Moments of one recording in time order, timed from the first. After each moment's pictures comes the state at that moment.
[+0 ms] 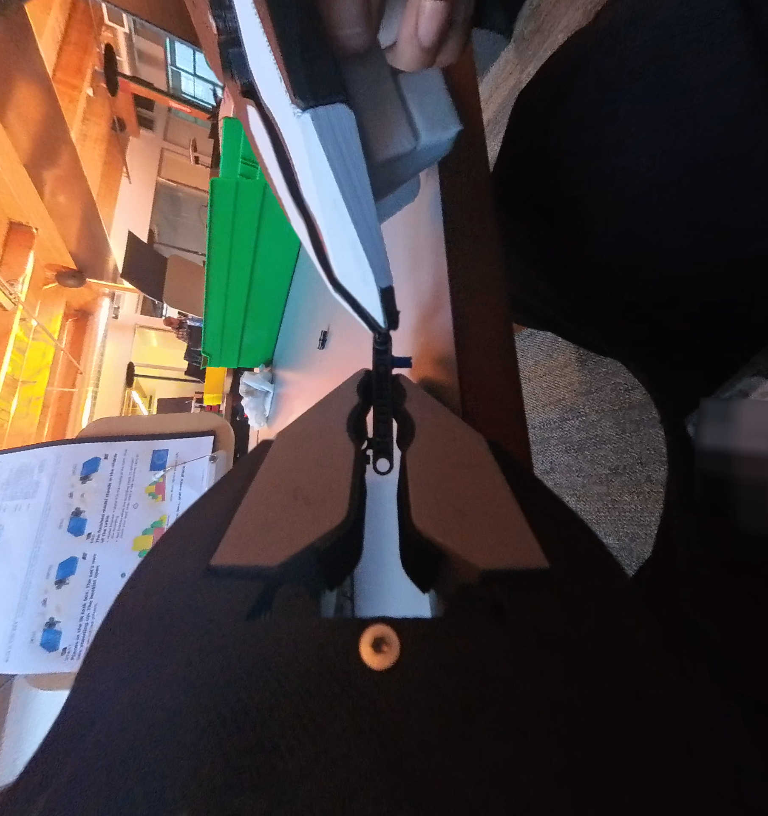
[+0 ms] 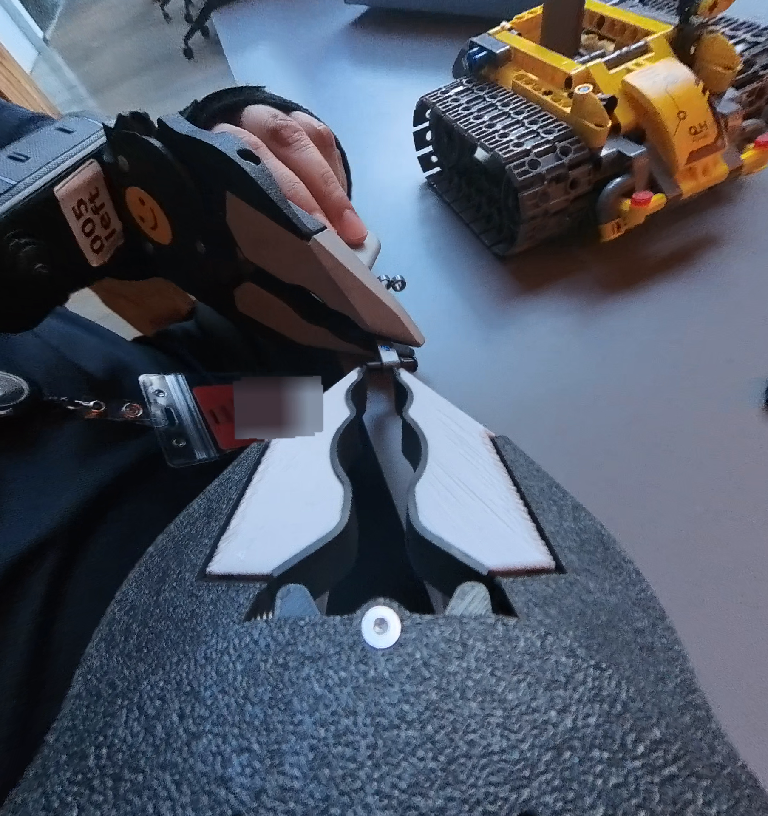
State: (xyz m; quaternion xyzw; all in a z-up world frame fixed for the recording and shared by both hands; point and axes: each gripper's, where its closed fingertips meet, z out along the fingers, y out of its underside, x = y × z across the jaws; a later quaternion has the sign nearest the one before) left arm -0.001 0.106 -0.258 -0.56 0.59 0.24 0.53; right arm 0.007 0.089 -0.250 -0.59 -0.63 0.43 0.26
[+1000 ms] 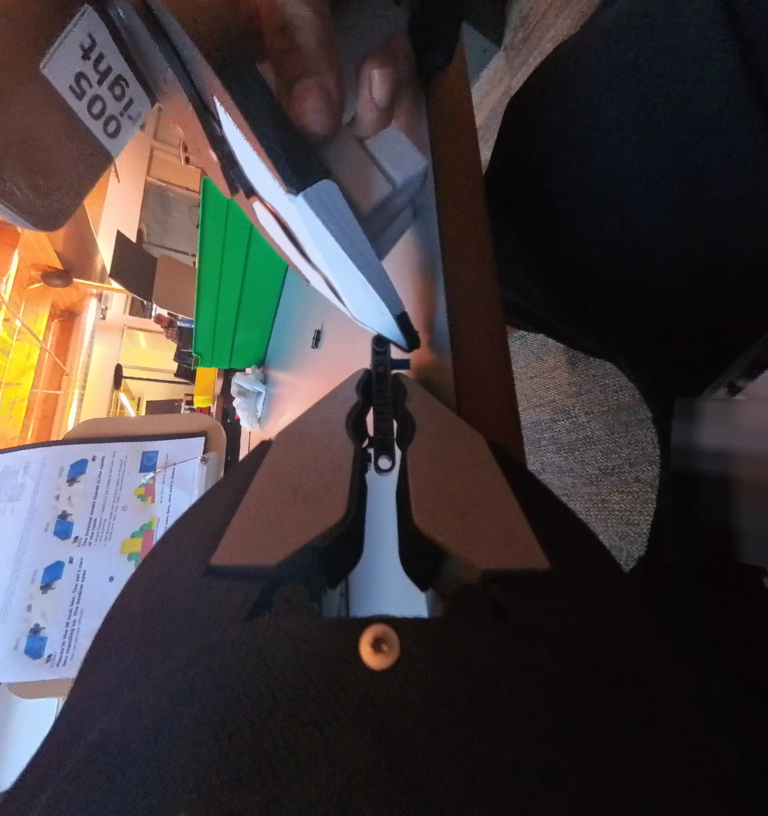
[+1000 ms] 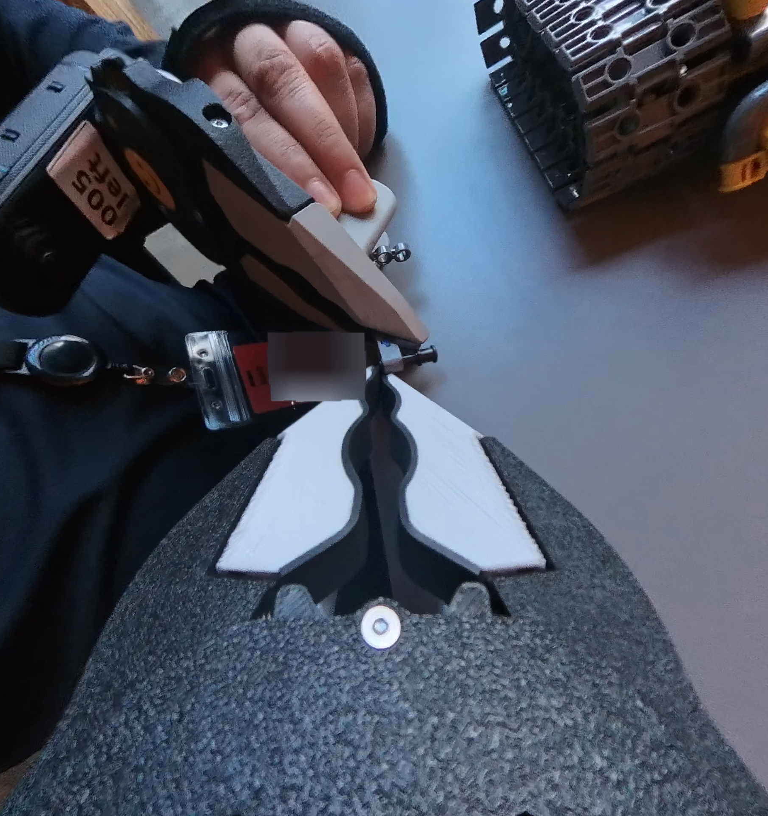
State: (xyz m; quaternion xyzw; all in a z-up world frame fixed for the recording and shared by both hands) left arm -0.001 0.104 -0.260 -0.56 0.59 0.23 0.53; right arm 0.002 0.082 -0.265 -0.58 -0.68 0.43 0.10
